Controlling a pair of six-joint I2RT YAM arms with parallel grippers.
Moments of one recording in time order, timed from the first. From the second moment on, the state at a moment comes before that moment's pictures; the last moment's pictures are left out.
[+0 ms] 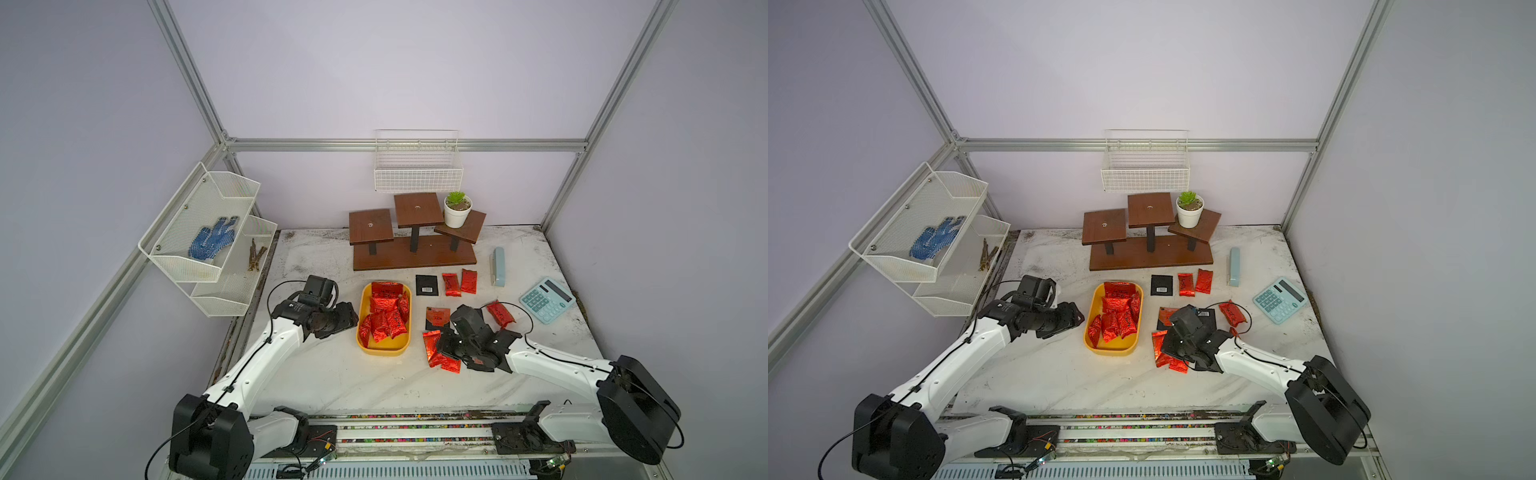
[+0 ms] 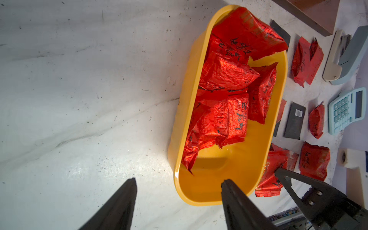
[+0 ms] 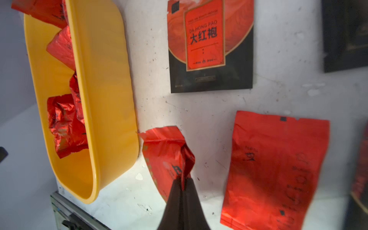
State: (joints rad) left arm -0.28 1.21 0.92 -0.76 0.17 -0.57; right arm 0.69 1.31 0.59 -0.18 -0.10 1.06
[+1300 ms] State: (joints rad) left arm -0.42 1.70 1.22 -0.73 -0.08 -0.39; right arm 0.70 0.96 0.57 -0.22 -0.09 1.09
